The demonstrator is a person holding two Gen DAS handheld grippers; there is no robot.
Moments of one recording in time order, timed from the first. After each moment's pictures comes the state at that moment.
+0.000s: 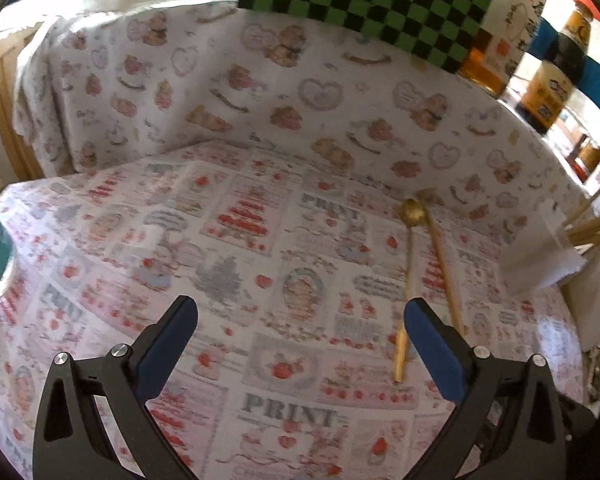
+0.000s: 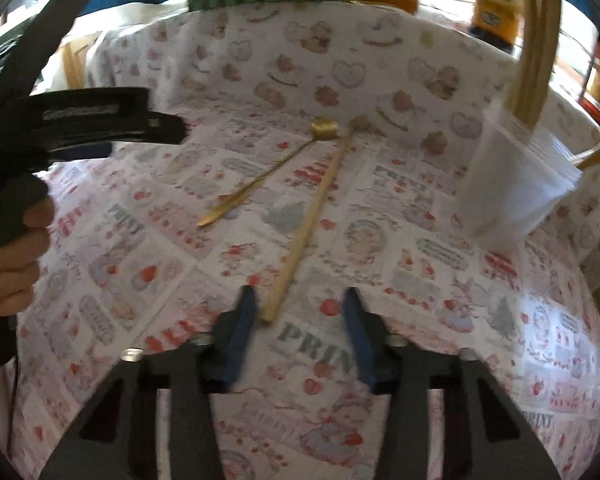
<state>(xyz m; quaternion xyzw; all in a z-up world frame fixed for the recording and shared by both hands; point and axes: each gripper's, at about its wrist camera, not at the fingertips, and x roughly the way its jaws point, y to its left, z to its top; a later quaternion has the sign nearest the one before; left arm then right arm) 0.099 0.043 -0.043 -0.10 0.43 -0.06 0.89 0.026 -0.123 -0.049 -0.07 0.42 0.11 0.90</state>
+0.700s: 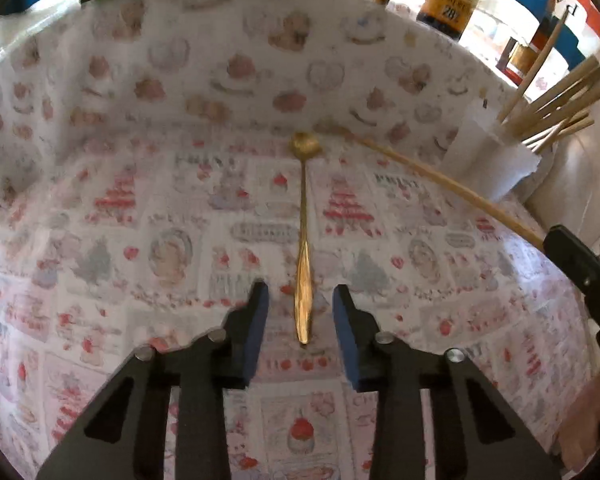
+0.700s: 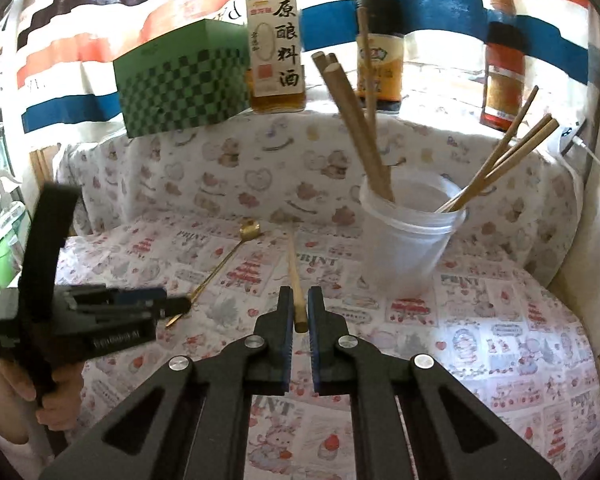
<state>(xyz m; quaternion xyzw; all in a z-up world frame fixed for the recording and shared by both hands) 0.090 -0.027 -0.063 -0.01 0.46 -0.16 0.87 0.003 -0.186 0.012 0.01 0.30 0.02 0.95</state>
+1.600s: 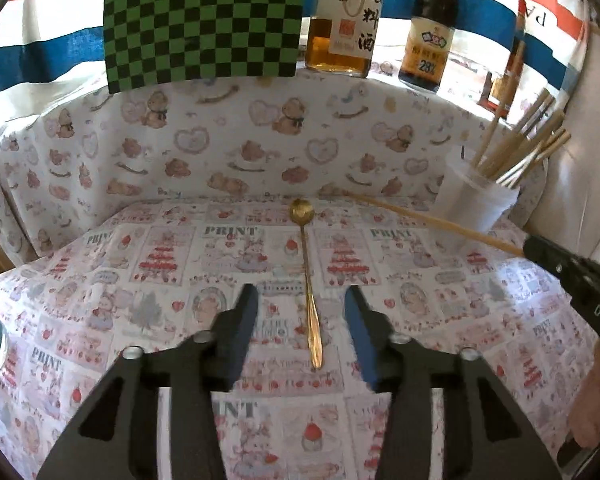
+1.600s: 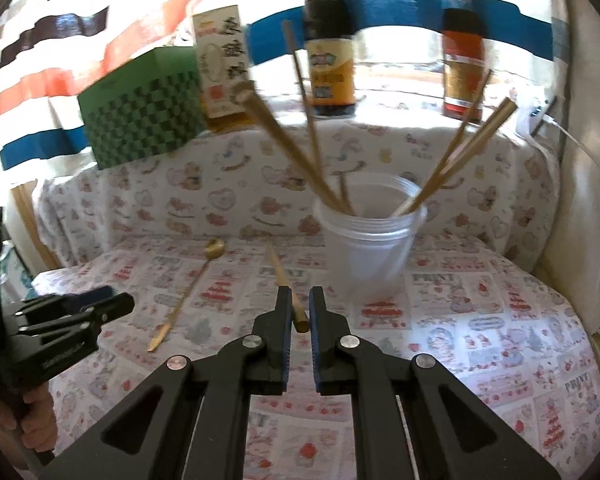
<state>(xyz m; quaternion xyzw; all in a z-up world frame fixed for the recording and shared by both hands) 0.065 -0.017 -0.020 0.01 0.36 -0.16 0.92 0.007 -0.214 0.016 0.06 0.30 -0.03 0.95</state>
